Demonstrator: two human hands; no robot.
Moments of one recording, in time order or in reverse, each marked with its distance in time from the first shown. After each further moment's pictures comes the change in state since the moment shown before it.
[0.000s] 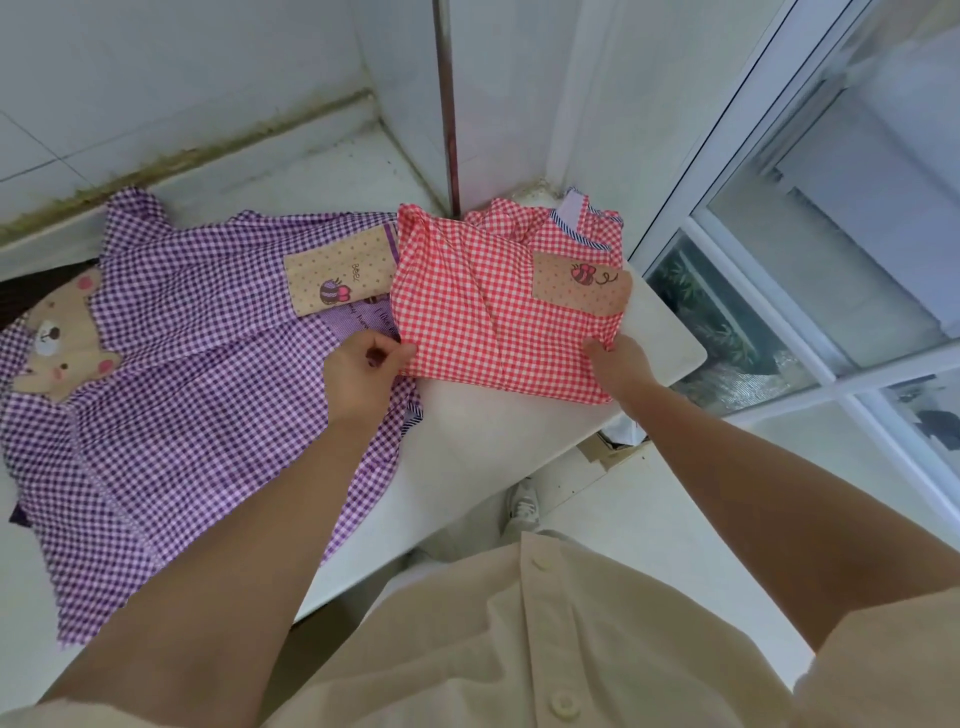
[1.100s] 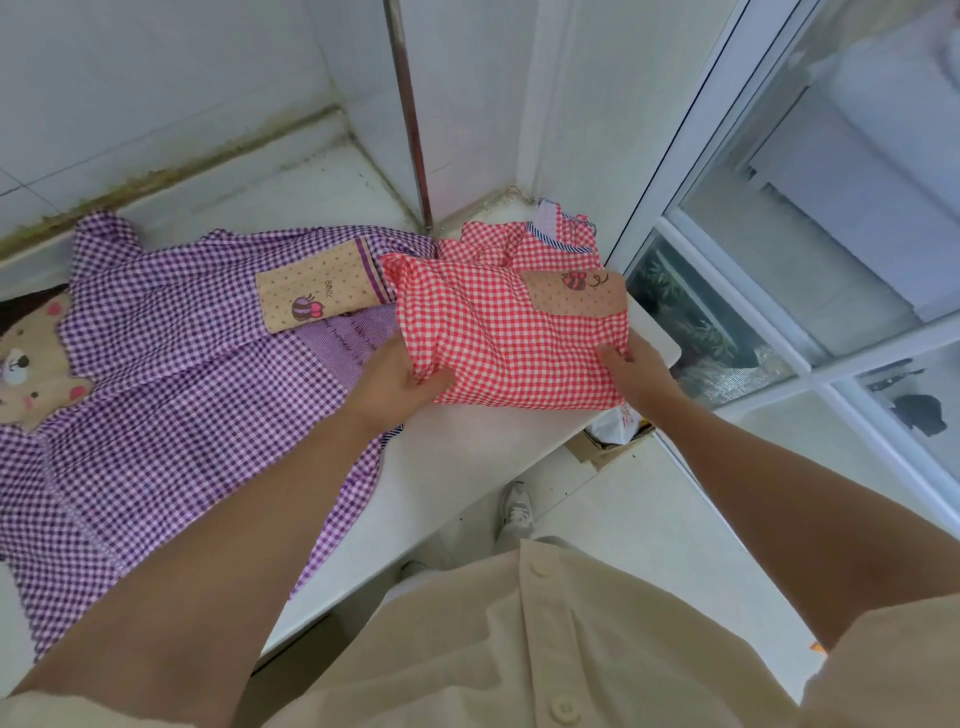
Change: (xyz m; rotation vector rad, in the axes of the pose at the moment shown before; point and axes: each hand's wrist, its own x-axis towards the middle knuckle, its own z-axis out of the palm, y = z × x) left_hand -0.001 0.040 0.013 0.151 -0.531 0.280; right_hand -0.010 0.030 -0.038 0.070 -0.025 -0.184
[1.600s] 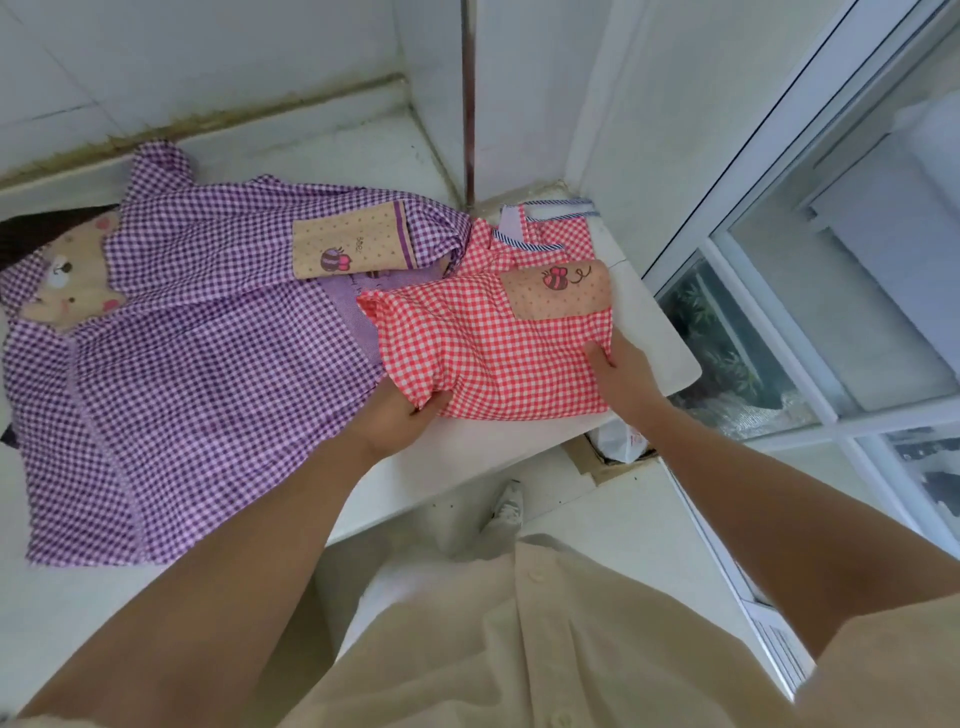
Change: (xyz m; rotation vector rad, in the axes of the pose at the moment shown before) left_hand -0.047 -0.010 0.044 -0.037 0.026 -0.193; right_hand 0.014 0.000 0.021 -0.130 -0.064 -0.172
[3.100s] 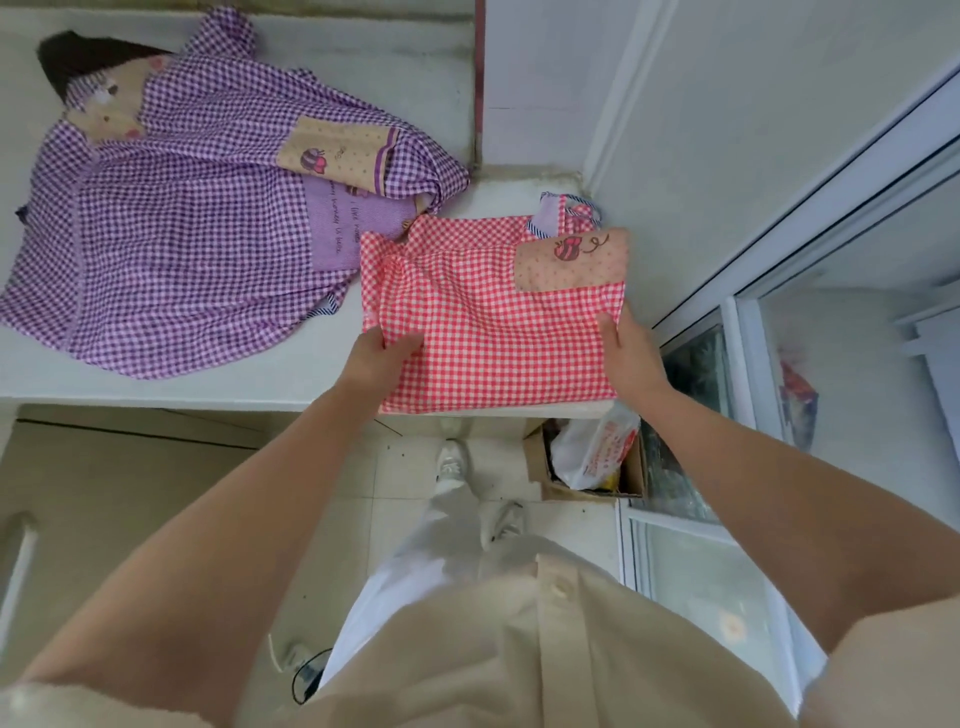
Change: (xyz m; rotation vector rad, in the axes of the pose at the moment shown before) left_hand 0.022 0.098 0.108 -0.715 0.615 -0.679; right_hand 0.073 0.050 -0.111 -0.138 -0.268 -0.314
